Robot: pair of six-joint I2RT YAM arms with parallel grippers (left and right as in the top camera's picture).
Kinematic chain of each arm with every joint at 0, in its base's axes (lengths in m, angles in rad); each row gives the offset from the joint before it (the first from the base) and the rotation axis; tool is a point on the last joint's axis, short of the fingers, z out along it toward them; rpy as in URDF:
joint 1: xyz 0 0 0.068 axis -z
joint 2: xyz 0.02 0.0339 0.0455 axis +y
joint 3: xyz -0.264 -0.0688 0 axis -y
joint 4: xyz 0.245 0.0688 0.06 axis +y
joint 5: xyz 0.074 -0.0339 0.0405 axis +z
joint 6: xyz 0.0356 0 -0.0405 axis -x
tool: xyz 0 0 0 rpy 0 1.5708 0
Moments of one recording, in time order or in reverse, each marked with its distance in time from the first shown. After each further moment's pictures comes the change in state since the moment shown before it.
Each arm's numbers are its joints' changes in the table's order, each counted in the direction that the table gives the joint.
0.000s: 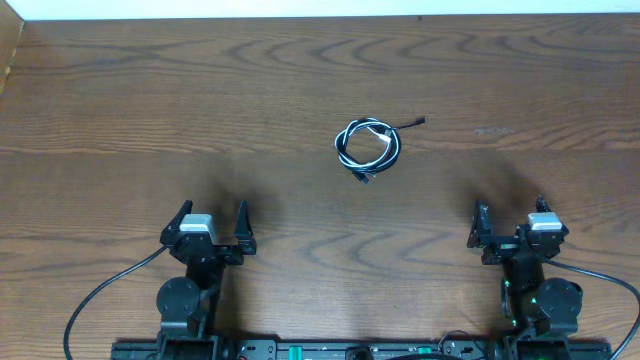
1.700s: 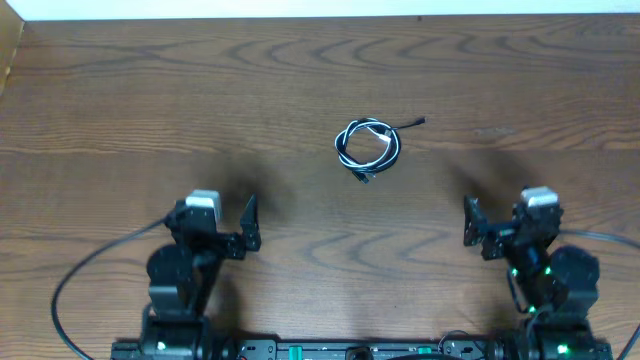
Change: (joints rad) left arm 0.000 0.363 0.276 0.127 -0.120 0.000; right arm 0.000 0.345 0.290 0.146 0.154 -0.001
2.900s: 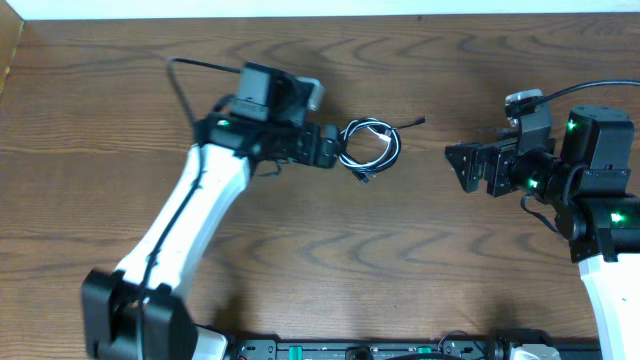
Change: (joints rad) left arm 0.285 1.233 1.013 0.499 -0.275 0.026; right arm 0.000 0.732 0.802 0.539 0.314 0.034
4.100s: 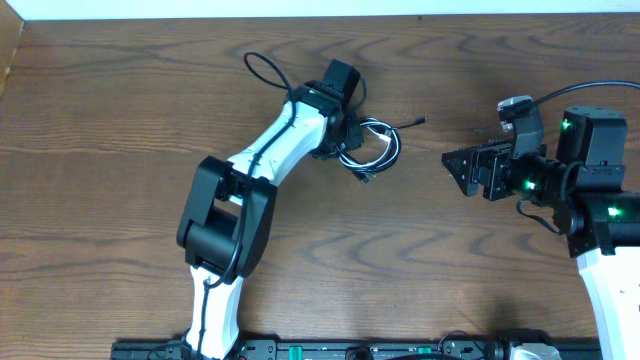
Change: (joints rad) left arm 0.142 0.534 0.308 0.018 0.285 0.633; right arm 0.000 0.024 0.000 0.053 0.051 -0.034
